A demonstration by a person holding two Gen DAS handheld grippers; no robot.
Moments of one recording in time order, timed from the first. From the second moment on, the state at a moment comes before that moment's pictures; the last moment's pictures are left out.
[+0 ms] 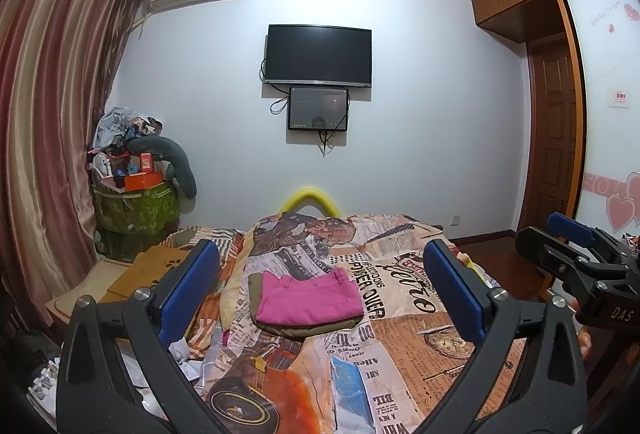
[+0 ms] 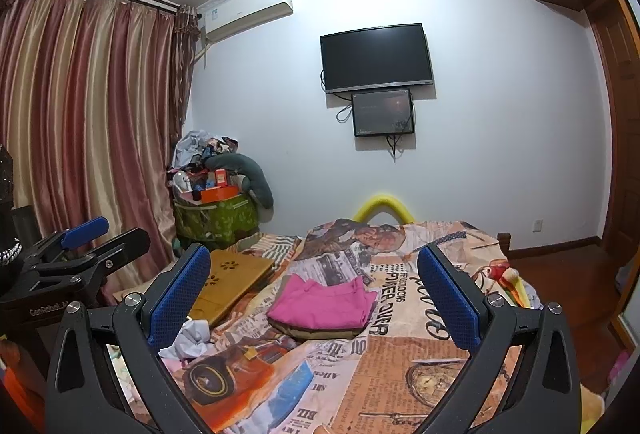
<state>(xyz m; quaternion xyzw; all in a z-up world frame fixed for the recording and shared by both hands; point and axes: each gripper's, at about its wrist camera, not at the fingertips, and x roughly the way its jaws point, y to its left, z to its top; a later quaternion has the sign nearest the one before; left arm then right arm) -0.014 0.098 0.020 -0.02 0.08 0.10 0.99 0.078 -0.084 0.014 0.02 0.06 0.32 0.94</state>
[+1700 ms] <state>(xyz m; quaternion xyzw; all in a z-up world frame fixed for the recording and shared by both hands) -0.004 0.109 0.018 -0.02 0.09 0.07 0.99 0.084 -0.094 0.011 0.03 0.07 0.32 0.95</state>
